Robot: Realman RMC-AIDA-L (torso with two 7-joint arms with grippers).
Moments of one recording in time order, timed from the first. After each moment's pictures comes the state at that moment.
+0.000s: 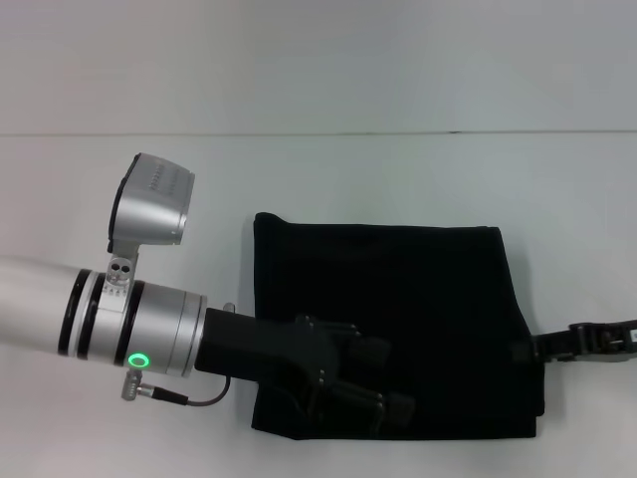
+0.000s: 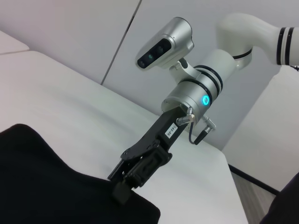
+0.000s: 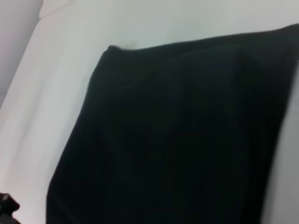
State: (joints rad) left arm -0.72 -2.13 0.82 0.50 2.09 1.63 -1.54; right arm 0.64 1.93 -0.63 -0.47 -2.37 -1.45 2.17
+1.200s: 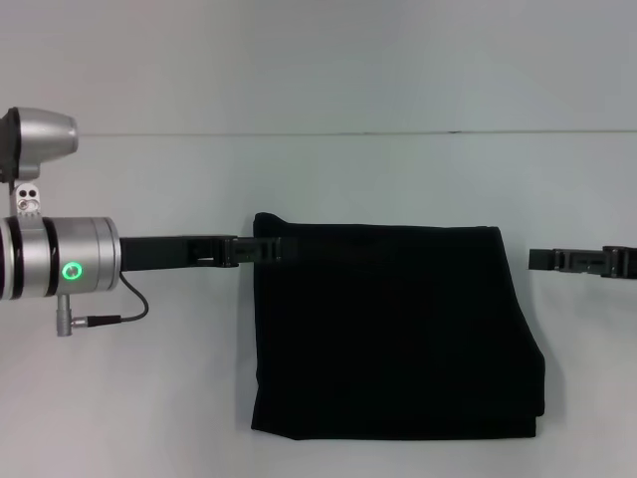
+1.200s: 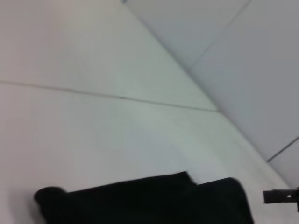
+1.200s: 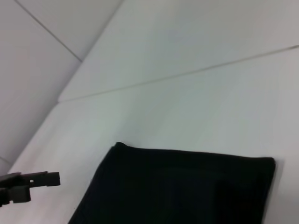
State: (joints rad) left arm -0.69 -2.06 0.63 0.54 2.12 1.34 -1.95; right arm 0.62 1.91 -0.51 -0.50 -2.24 -1.42 1.99
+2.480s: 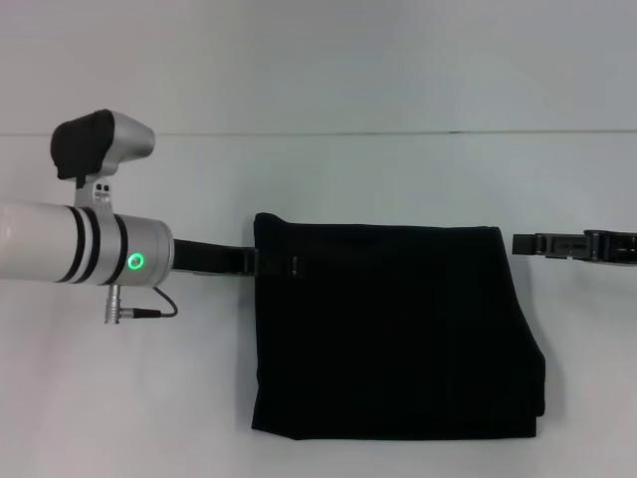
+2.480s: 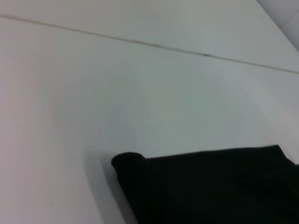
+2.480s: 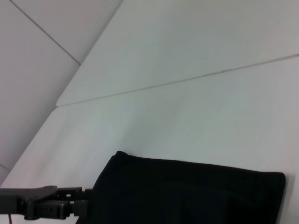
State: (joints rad) left arm -0.81 -2.07 0.78 0.42 2.25 1.03 -2.16; right arm 0.66 1.93 -0.51 -0.51 -2.24 -1.38 2.02
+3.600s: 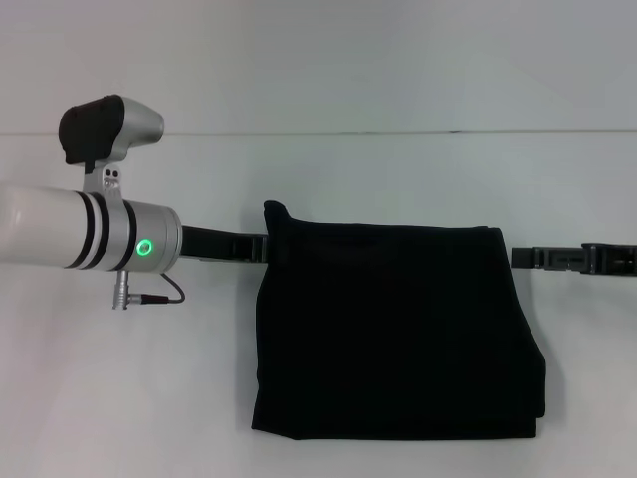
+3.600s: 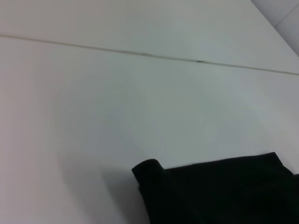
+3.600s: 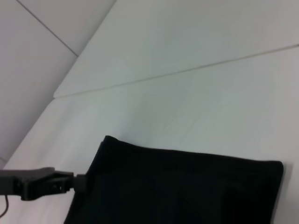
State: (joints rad) left arm -0.84 -2.07 0.79 0.43 2.25 1.01 -2.17; right arm 0.65 1.93 -0.54 -0.50 -2.24 -1.37 2.01
